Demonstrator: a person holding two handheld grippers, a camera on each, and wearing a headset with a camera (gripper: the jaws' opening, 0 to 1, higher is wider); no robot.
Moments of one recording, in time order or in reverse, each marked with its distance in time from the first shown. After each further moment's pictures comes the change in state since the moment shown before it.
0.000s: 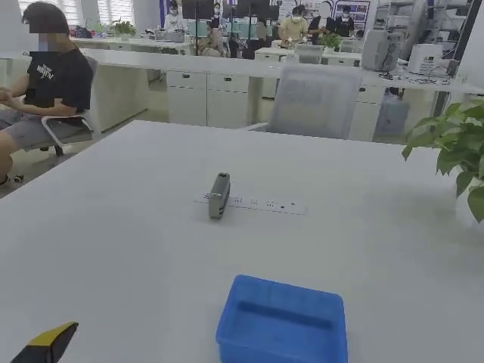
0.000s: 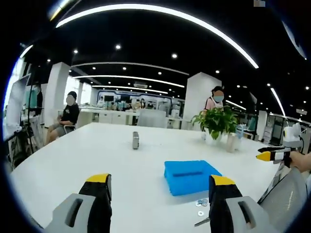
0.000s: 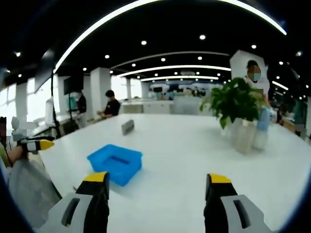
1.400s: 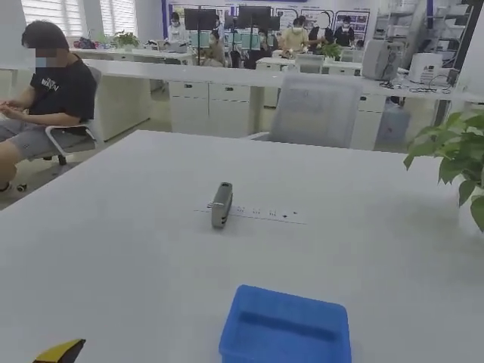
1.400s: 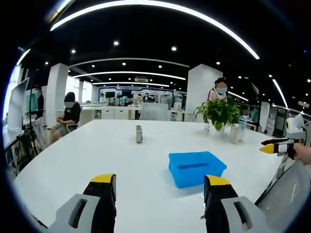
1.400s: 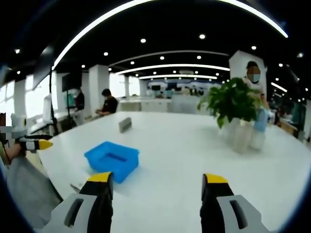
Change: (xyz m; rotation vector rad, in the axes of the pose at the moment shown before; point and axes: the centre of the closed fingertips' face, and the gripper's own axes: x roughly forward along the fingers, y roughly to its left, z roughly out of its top) left arm 0.000 0.003 -0.010 0.030 0.047 0.003; right arm -0.002 -0.002 -0.002 -0.028 0.022 -0.016
